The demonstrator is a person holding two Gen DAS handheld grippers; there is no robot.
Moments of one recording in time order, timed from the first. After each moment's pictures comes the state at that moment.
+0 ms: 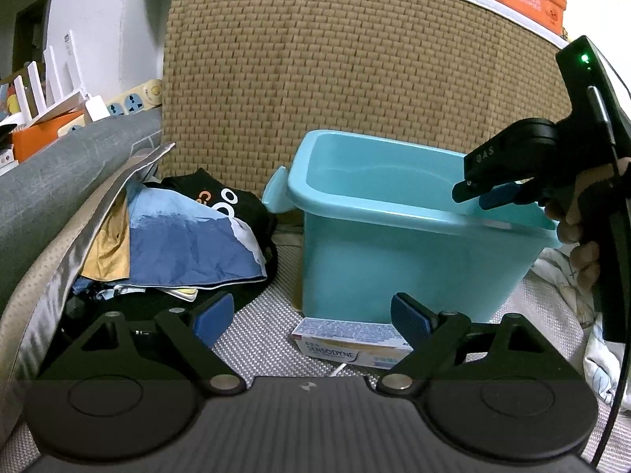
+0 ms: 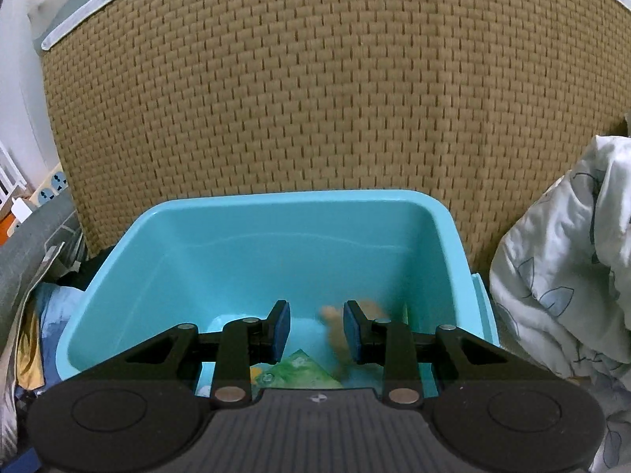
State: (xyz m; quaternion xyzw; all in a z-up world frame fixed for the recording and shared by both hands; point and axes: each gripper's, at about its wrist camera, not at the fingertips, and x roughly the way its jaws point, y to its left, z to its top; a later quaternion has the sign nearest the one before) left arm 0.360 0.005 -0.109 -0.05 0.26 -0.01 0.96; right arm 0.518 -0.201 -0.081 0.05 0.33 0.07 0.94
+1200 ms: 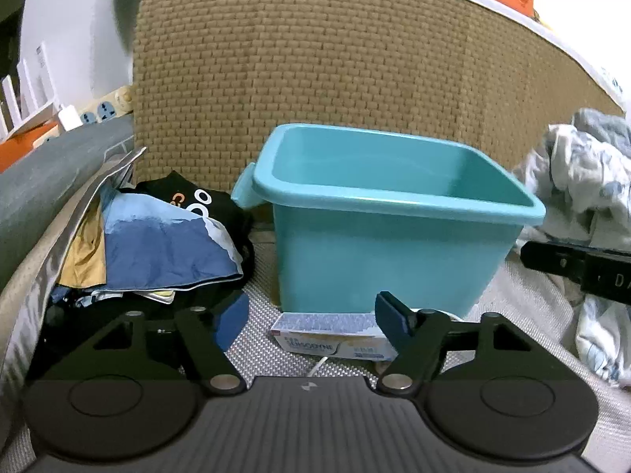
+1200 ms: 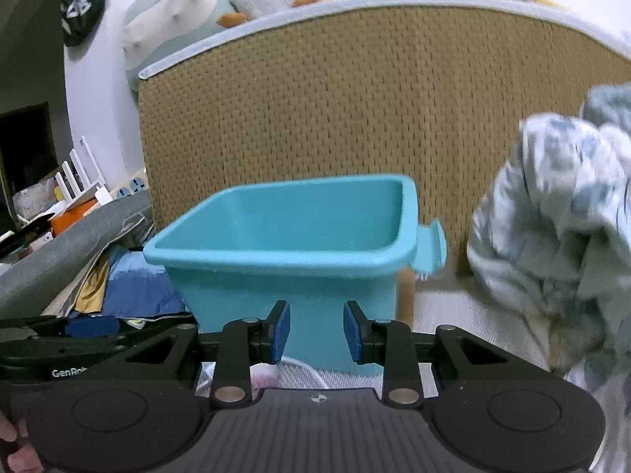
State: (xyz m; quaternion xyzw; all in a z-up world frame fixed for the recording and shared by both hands) left arm 0.360 -0.007 -0.117 -0.01 0.26 -0.05 0.96; right arm 0.367 -0.237 -0.119 0.06 0.22 0.14 0.96
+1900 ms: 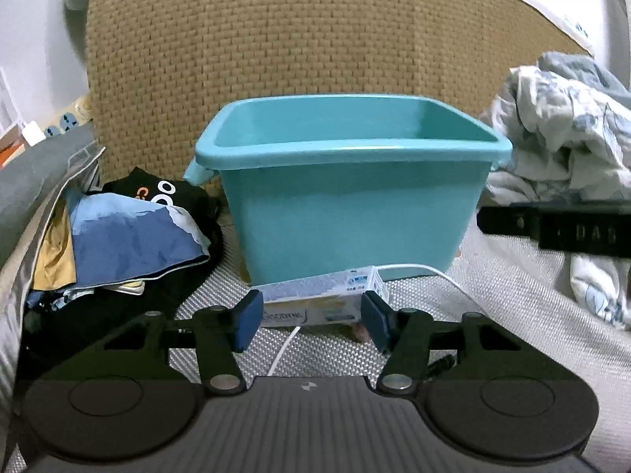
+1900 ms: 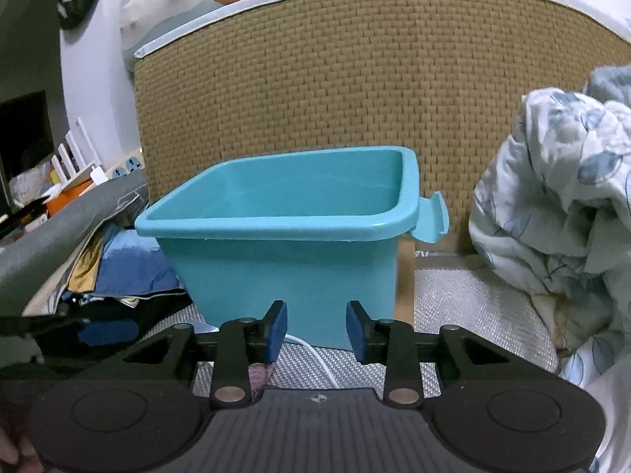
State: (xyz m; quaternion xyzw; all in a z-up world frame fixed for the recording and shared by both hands) left arm 0.351 -0.034 -0.138 0.06 0.28 -0.08 0.95; right arm 0.369 -0.237 -0.132 0.06 0.24 0.14 0.96
